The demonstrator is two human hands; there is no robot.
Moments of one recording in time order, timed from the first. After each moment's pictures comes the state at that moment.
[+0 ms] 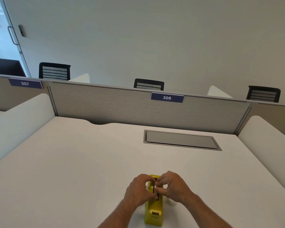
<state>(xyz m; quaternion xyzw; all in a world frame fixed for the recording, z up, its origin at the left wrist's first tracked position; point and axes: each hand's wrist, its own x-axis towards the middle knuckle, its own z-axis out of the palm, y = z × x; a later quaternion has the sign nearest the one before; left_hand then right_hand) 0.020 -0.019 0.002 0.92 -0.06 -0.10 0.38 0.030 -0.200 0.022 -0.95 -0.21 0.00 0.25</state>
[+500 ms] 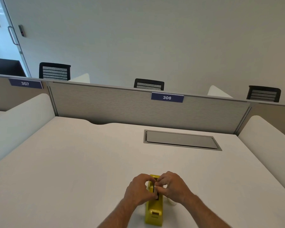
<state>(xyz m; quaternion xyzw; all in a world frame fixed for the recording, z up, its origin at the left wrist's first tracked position) 0.020 -0.017 0.004 0.92 -0.08 -0.09 0.38 0.028 -0.198 0.021 -0.95 -0.20 0.00 0.26</state>
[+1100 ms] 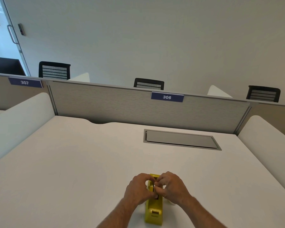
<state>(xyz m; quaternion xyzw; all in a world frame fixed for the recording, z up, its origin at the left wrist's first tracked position) 0.020 -0.020 0.005 0.93 -0.07 -0.09 0.36 0.024 -0.192 0.015 -0.95 -0.18 -0.03 0.25</state>
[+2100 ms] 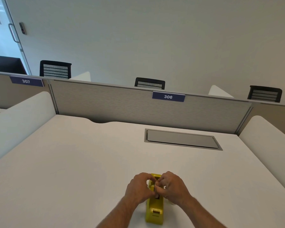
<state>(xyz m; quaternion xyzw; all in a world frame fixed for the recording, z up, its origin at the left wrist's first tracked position) 0.021 -0.021 0.006 0.93 -0.05 -0.09 0.36 0.024 -0.191 0.007 -0.96 -0.17 -0.04 0.23</state>
